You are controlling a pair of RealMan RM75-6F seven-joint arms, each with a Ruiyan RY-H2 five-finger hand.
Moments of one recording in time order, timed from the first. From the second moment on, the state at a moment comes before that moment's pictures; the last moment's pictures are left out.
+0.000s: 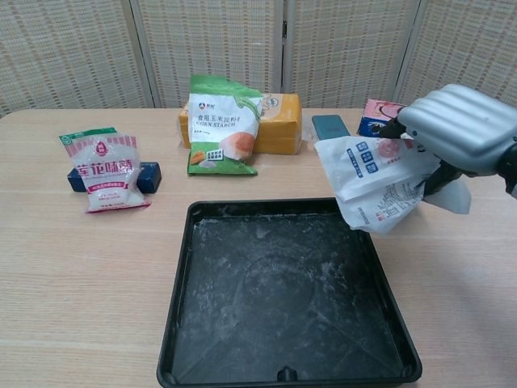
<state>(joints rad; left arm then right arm) -0.11 -1.03 -0.03 -1.71 1.43 1.41 0.03 0.55 -1.59 0.12 -1.34 -1.52 1.22 -0.57</state>
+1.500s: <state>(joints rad) -0.10 -1.03 -0.03 -1.71 1.45 1.41 0.02 0.57 -1.59 0.08 -1.39 -1.65 1.27 -0.87</state>
